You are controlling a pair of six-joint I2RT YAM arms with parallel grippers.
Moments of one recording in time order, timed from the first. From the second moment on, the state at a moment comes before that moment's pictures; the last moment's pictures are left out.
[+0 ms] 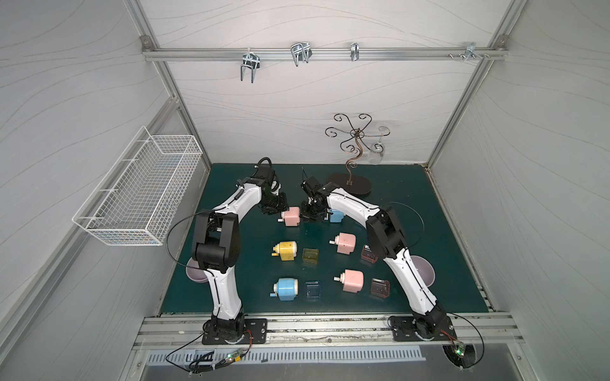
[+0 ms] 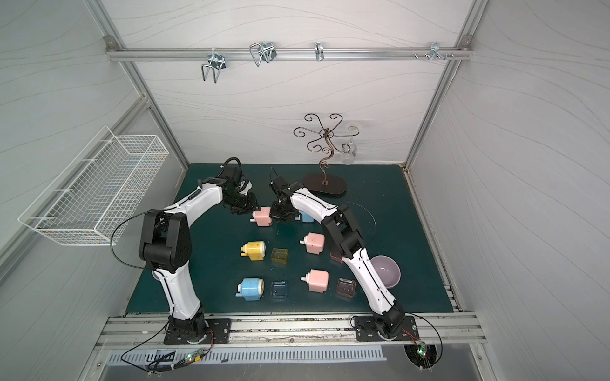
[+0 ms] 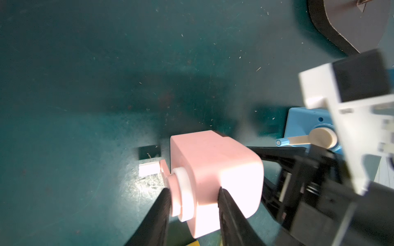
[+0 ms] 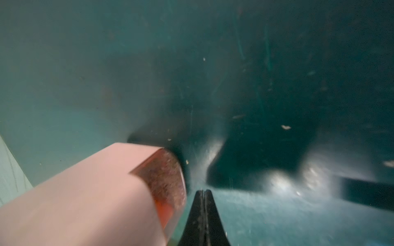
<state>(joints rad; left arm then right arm) -0.18 1.93 1.49 -0.79 0.33 -0.32 0.76 2.46 2.16 -0.88 -0.24 0.83</state>
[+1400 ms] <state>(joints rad) -0.23 1.25 1.04 -0.90 0.24 -0.39 1.04 1.78 1.53 -0.93 0.14 0.84</state>
